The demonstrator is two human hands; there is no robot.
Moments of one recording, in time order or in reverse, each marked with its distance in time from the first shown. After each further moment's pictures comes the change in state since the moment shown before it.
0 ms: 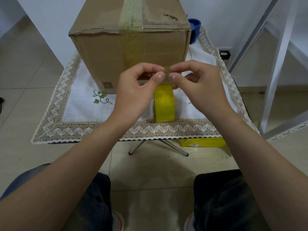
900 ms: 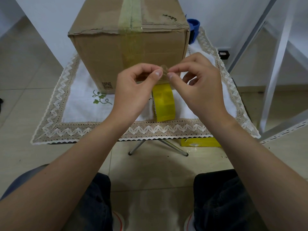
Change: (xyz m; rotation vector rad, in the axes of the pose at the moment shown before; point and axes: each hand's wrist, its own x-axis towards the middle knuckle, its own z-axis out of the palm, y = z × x) left_hand 0.001 0.002 0.000 -0.051 0.013 -0.056; right_hand -0.005 0.001 0.009 -0.223 0.136 -0.181
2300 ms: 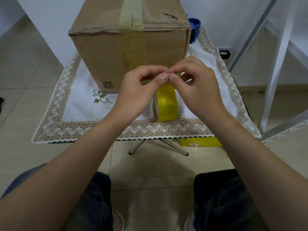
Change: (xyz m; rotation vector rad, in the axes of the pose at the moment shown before) left_hand 0.005 -0.011 -0.002 0.033 -0.137 -0.012; right_hand 0.000 0.005 0.004 0.119 -0.097 0.010
